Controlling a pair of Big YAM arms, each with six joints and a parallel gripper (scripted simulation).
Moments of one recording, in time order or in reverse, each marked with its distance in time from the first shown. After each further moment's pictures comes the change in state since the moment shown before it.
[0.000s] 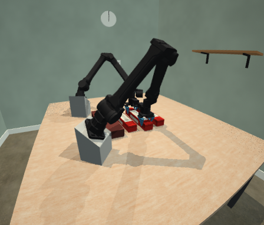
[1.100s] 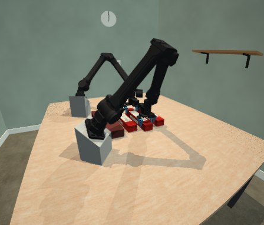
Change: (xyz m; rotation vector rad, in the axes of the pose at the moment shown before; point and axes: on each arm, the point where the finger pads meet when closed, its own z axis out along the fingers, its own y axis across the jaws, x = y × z) left arm 0.003 0.002 0.000 -0.008 0.007 -0.003; right arm 0.007 -0.002 0.002 0.003 0.010 0.003
